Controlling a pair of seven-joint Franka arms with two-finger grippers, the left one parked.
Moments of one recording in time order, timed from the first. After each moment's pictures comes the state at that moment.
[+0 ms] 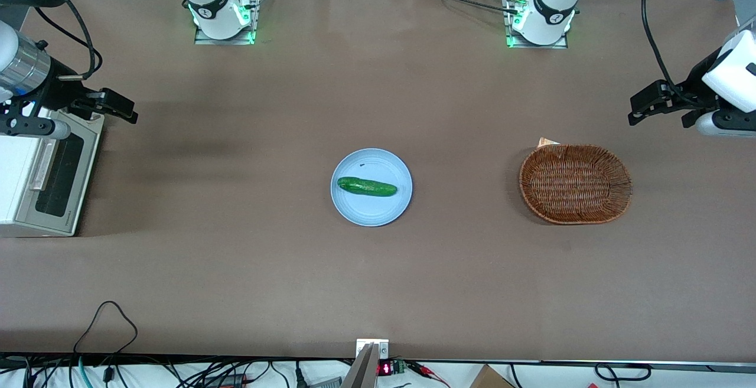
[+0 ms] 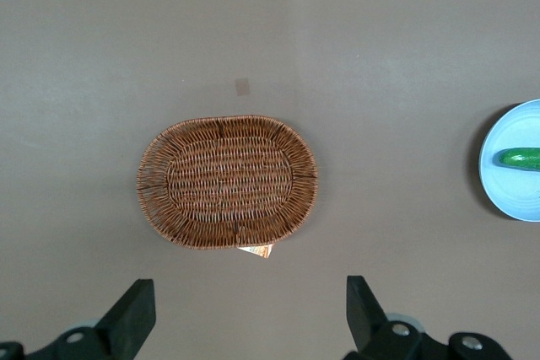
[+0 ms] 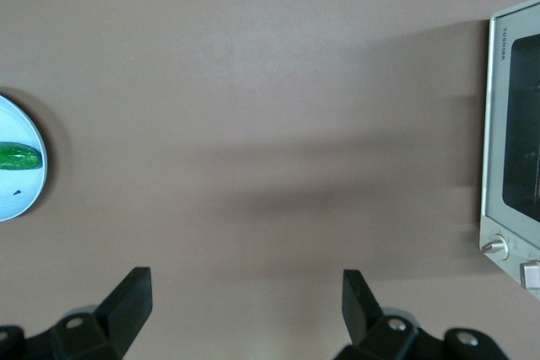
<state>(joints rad) 0.05 0.01 -0.02 -1.72 0.03 1.67 0.11</state>
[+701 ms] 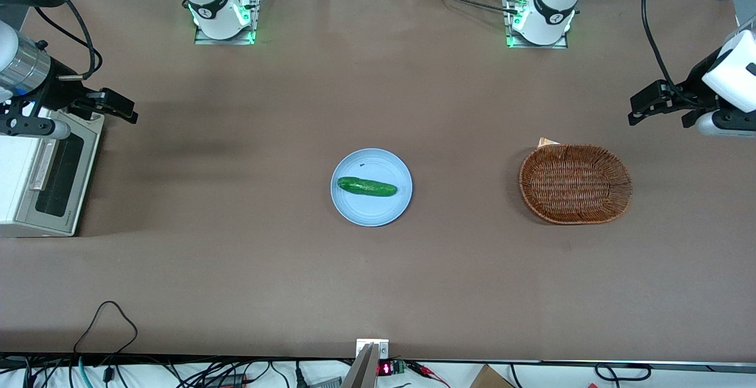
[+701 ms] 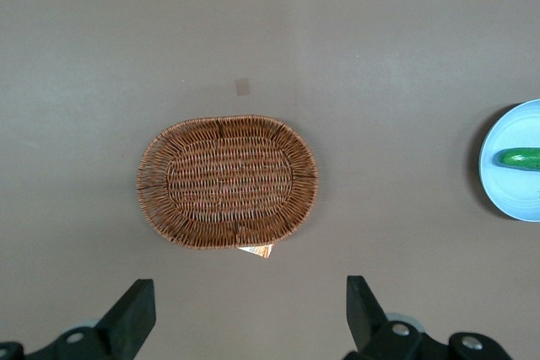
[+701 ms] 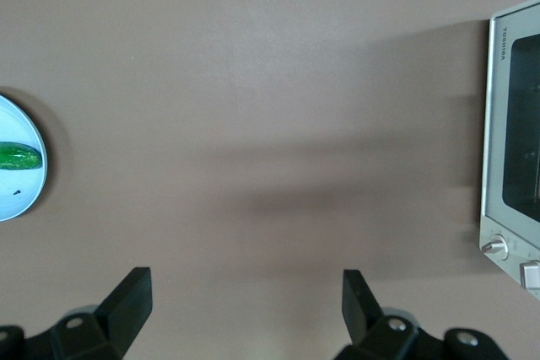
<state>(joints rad) 0.05 0.01 -0.02 -1.72 0.03 1.67 0.11</state>
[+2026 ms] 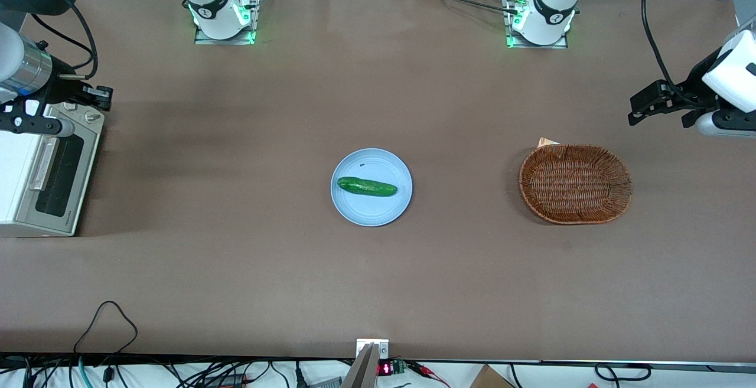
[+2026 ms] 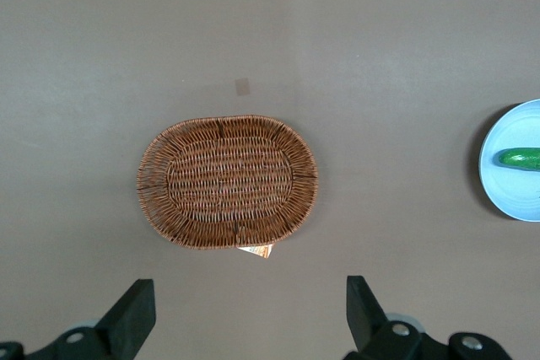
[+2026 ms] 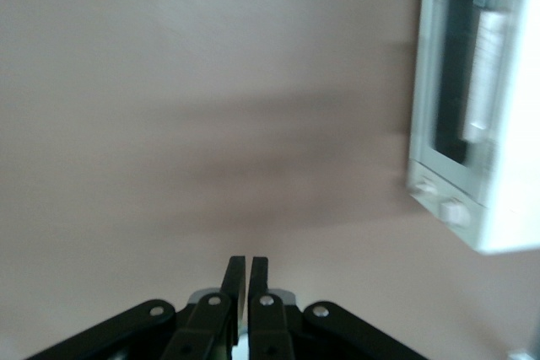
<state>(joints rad) 0.06 0.04 -0.01 -1.68 -0.17 1.48 0.12</state>
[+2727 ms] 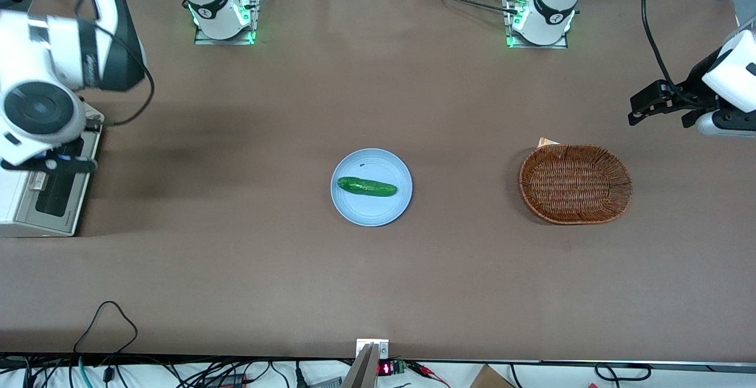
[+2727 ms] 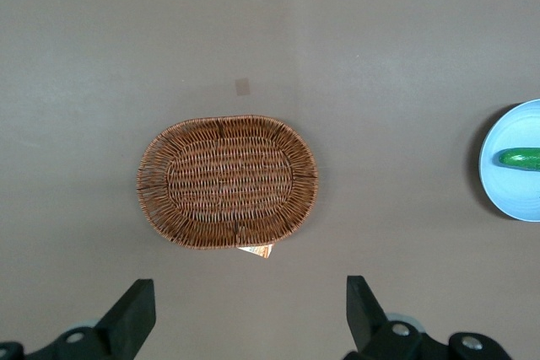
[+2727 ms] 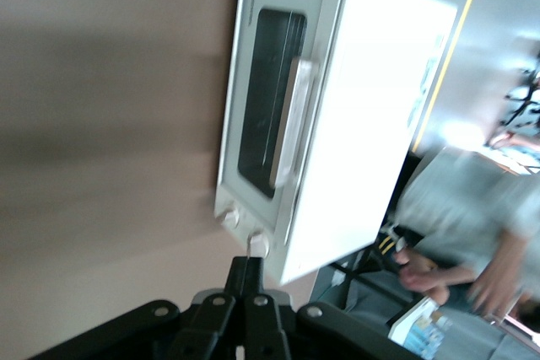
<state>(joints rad) 0.10 0.26 -0.01 -1.69 -0.68 1.57 0.14</state>
